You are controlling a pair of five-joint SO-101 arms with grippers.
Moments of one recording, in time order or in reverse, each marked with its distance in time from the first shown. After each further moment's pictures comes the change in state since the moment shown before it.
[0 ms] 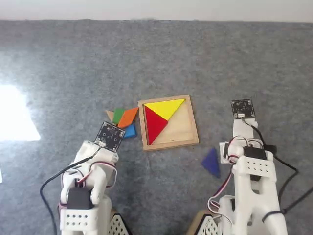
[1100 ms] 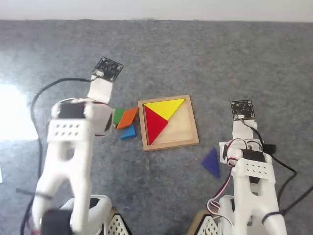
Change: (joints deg) left arm -0.4 79.4 -59.6 7.7 4.7; right arm -0.1 -0.4 2.8 -5.5 0.1
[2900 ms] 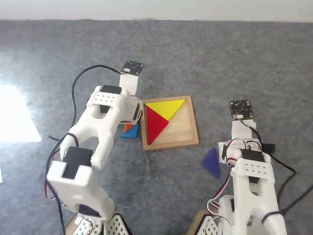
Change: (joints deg) left arm 8.6 38.5 -15.1 -13.0 12.9; right arm -0.6 0.0 0.0 0.0 0.0
